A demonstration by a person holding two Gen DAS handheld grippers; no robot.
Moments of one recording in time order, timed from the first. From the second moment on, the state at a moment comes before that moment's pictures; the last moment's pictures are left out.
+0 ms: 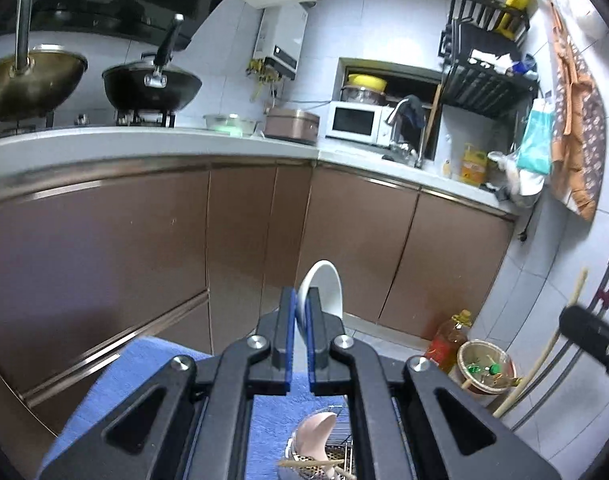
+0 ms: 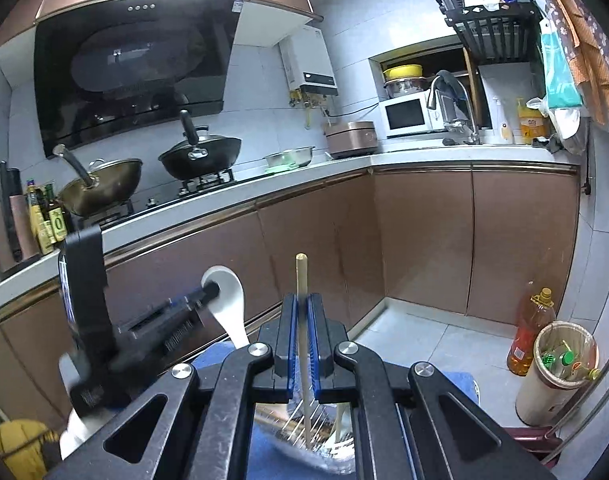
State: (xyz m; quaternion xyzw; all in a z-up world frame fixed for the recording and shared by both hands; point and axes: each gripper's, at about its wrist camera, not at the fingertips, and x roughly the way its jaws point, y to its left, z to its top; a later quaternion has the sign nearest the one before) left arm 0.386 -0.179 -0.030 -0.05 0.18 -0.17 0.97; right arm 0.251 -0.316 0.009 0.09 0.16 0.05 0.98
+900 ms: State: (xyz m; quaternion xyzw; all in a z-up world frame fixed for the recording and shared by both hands) left arm 0.387 -0.202 -0.087 -0.03 0.20 -0.15 0.97; right arm 0.267 -0.317 -0.002 0.09 0.12 0.03 0.99
